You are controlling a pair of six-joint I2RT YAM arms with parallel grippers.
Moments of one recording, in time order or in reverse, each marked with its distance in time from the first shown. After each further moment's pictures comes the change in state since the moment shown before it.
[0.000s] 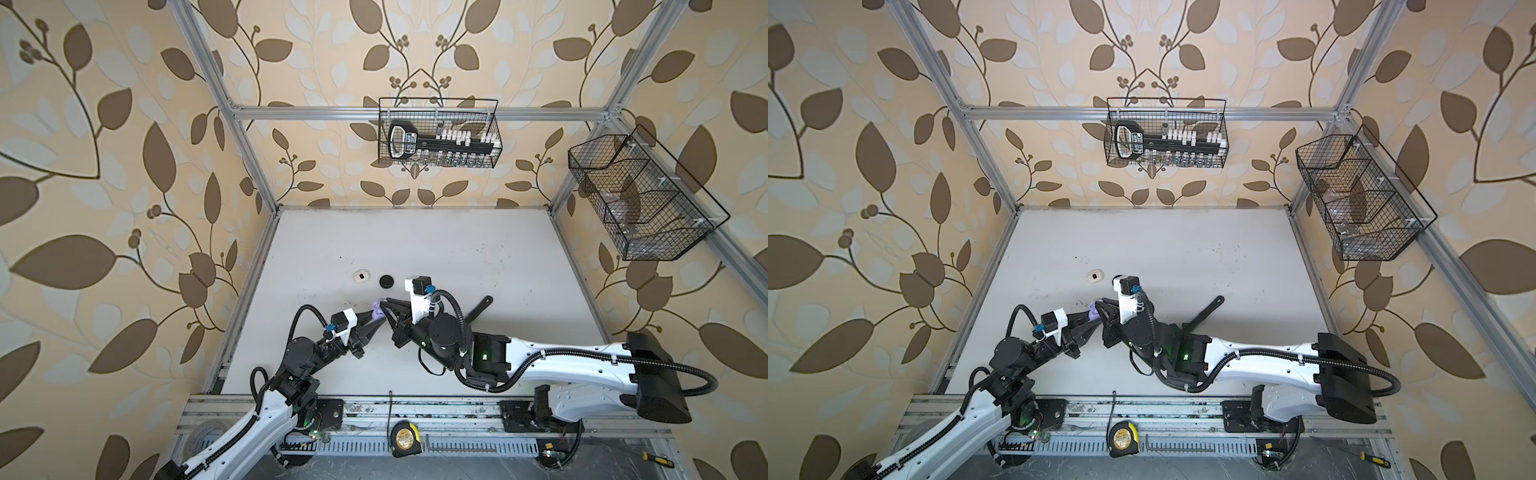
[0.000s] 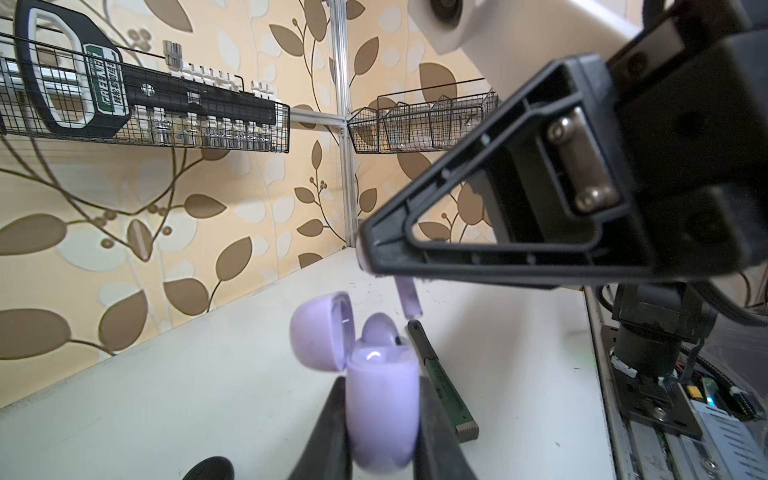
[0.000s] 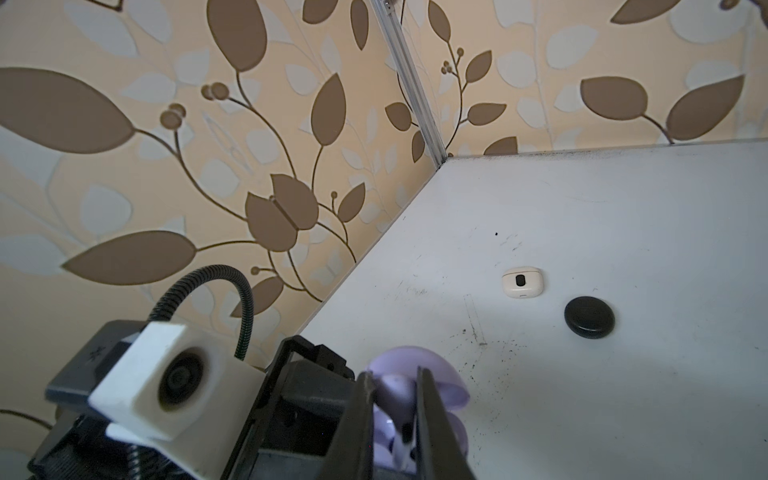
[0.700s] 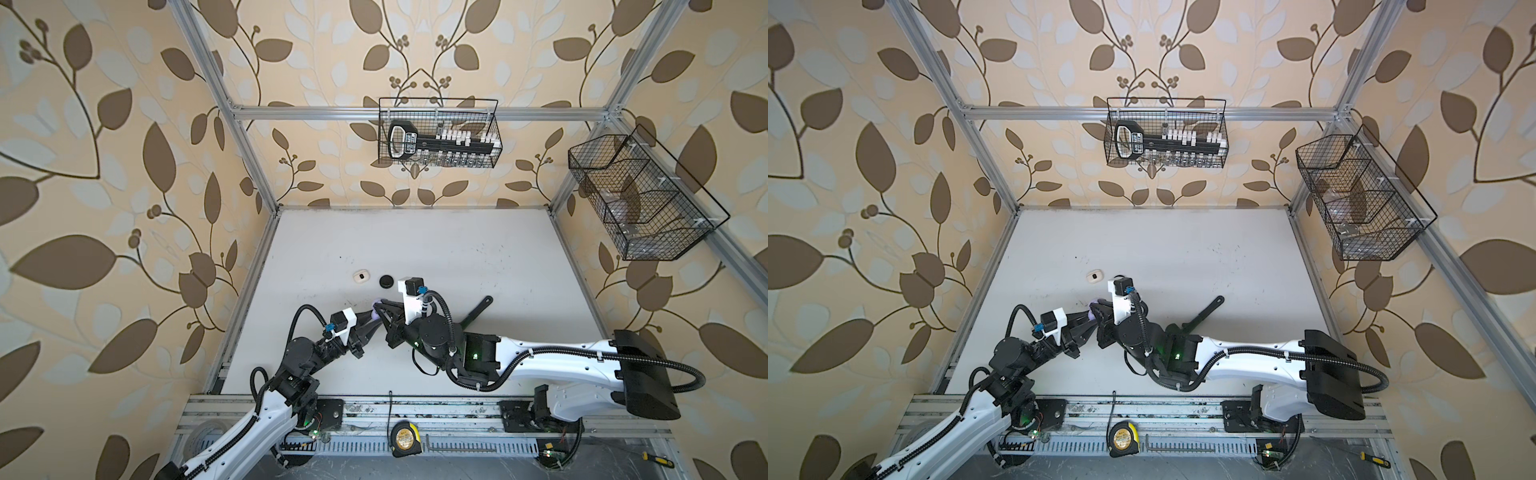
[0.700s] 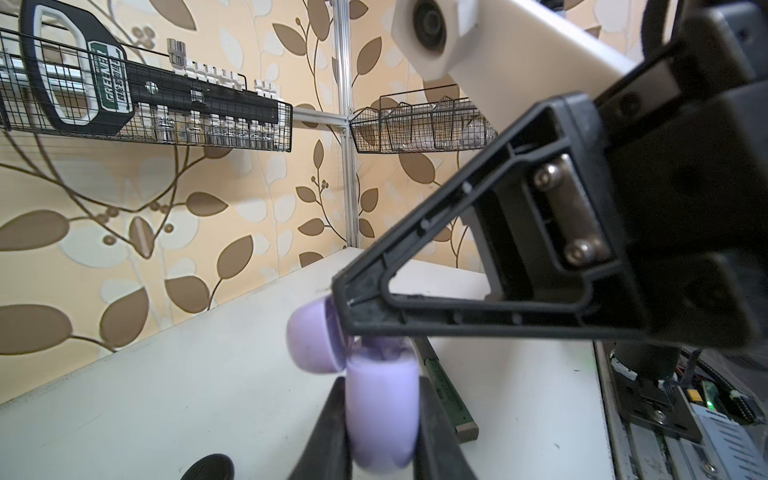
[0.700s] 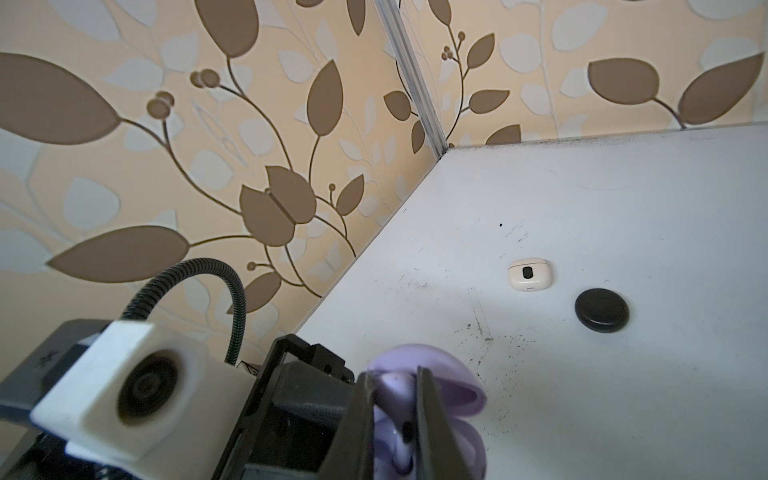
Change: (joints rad) left arm 0.000 -0.011 0.000 -0.009 -0.002 -0.011; right arm 0.002 0.057 0.021 0.021 -0.008 0.021
